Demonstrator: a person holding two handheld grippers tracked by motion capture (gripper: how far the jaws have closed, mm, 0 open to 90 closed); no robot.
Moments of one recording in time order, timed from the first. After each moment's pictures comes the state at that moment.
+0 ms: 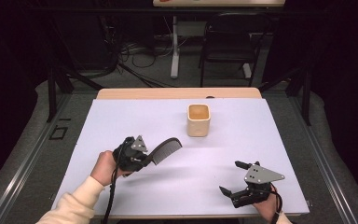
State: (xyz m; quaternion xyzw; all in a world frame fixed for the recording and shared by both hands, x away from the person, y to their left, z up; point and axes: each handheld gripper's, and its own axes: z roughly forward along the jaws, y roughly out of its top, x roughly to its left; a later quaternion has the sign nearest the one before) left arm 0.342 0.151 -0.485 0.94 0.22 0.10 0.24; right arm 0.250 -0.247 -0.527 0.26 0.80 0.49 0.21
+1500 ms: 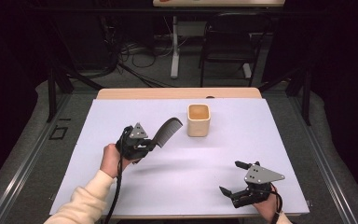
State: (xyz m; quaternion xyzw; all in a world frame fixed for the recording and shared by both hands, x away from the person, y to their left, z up) left arm 0.367 0.147 -0.481 0.89 0.28 0.15 0.34; right arm 0.250 -0.248 -0.527 0.26 0.80 0.49 0.21
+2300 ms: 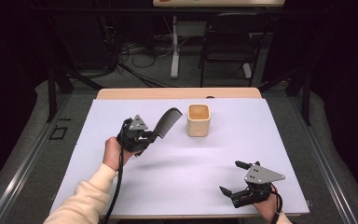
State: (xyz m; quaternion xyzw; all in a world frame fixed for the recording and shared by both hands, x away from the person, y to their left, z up) left arm 0.384 0.145 -0.471 0.87 0.29 0.17 0.36; right arm 0.250 -0.248 -0.526 0.27 0.80 0.49 0.21
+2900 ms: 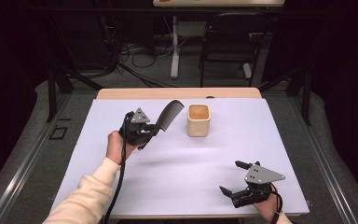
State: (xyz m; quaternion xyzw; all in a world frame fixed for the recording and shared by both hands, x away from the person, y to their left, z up) left arm 0.398 0.137 -0.458 0.86 0.29 0.18 0.38; right arm 0.250 -0.248 -0.526 0.27 0.80 0.49 0.21
